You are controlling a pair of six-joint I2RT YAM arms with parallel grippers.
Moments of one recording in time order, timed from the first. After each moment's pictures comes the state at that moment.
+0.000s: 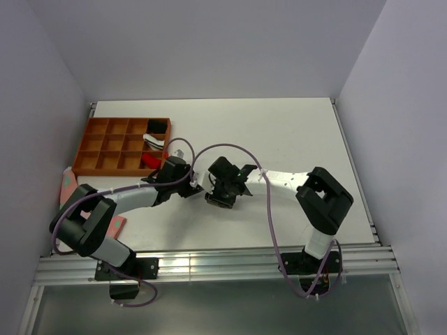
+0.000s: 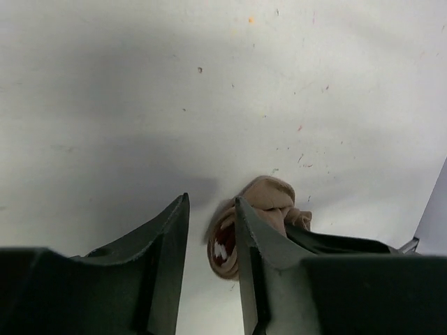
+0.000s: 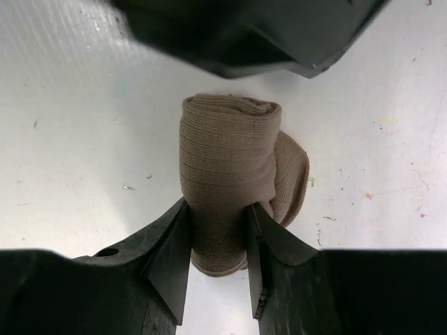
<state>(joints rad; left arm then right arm) -0.60 1.54 0.66 0.10 0.10 -0.97 0.89 1.72 1.04 -0.42 -0.15 -0.44</state>
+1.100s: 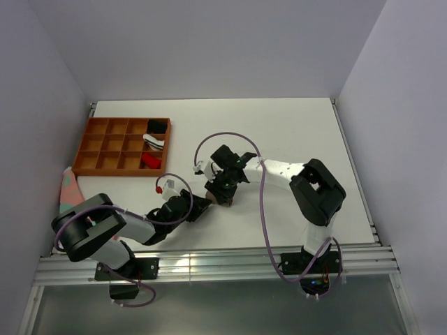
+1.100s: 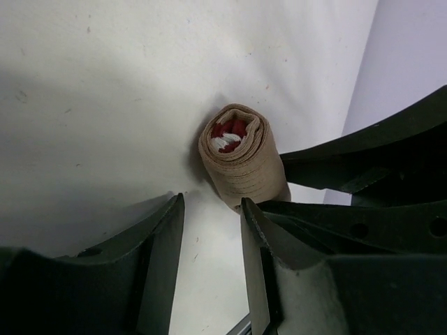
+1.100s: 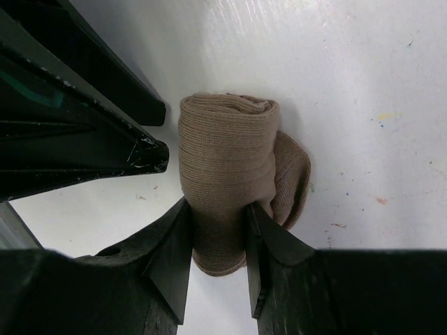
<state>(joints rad) -0.90 1.47 0.22 0.75 -0.26 -1.48 0.78 1.82 1.18 -0.54 -0.33 -0.29</state>
